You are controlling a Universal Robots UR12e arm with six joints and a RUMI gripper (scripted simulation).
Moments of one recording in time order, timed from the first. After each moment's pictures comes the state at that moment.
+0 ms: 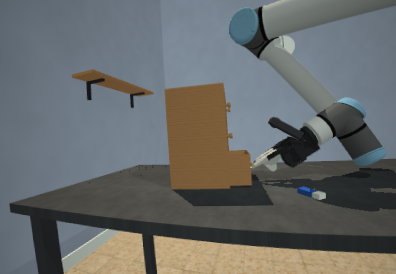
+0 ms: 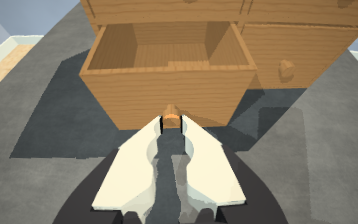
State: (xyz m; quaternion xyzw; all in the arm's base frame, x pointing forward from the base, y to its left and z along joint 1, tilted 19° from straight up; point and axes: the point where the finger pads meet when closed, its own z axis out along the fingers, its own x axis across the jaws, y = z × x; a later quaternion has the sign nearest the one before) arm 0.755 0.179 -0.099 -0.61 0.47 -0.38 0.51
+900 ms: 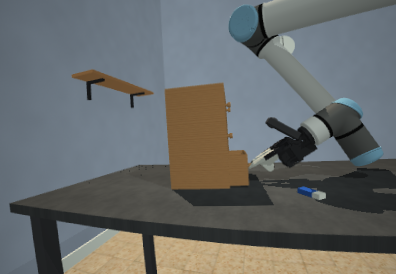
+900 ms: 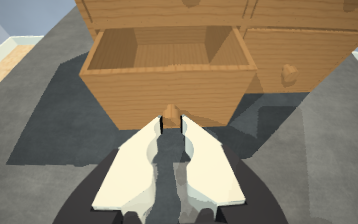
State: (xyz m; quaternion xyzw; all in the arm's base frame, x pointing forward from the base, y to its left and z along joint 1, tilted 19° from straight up) arm 0.764 0.182 -0.096 -0.61 0.47 -0.38 0.51
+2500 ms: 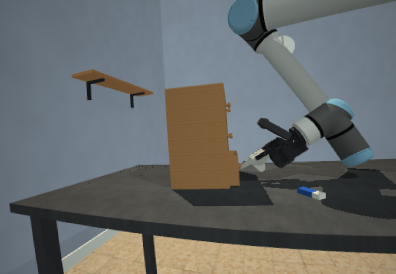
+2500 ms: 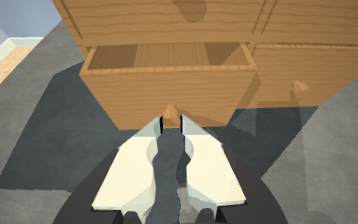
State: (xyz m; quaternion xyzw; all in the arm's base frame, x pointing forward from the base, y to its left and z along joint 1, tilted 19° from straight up) arm 0.790 0.189 -0.087 -0.61 0.47 -0.38 0.51
